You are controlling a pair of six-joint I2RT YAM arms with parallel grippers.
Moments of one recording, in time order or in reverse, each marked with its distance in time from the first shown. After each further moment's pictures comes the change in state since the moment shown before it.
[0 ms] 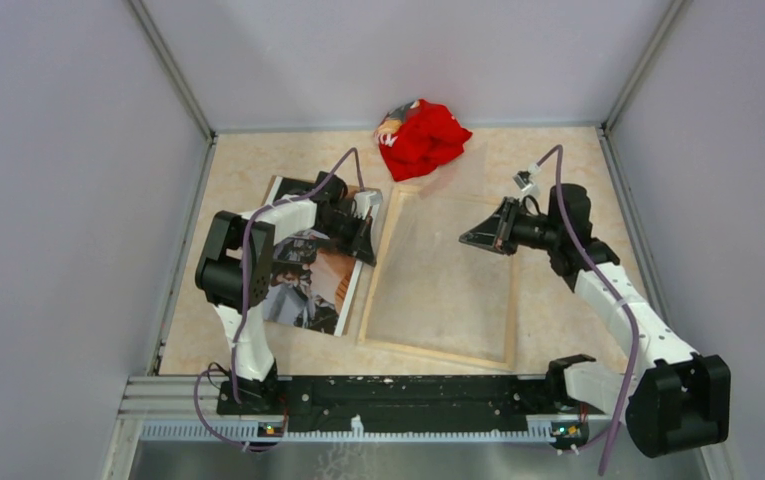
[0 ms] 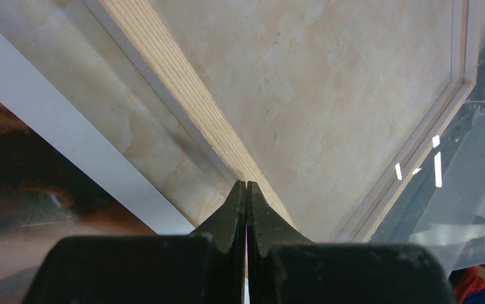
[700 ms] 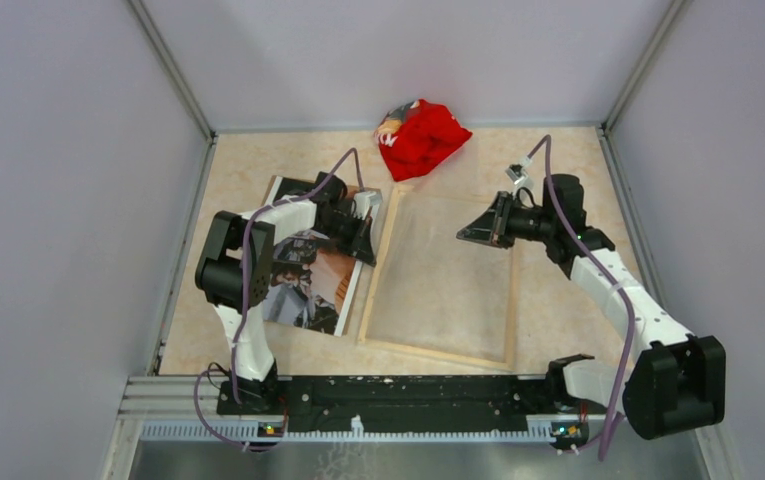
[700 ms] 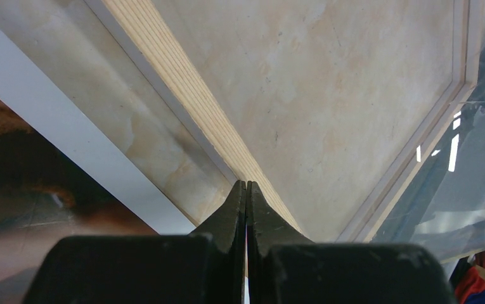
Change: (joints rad) left arm 0.002 0.000 -0.005 0.009 0.000 0.000; right arm 0.012 0.082 0.070 -0.059 -0.003 -0.121
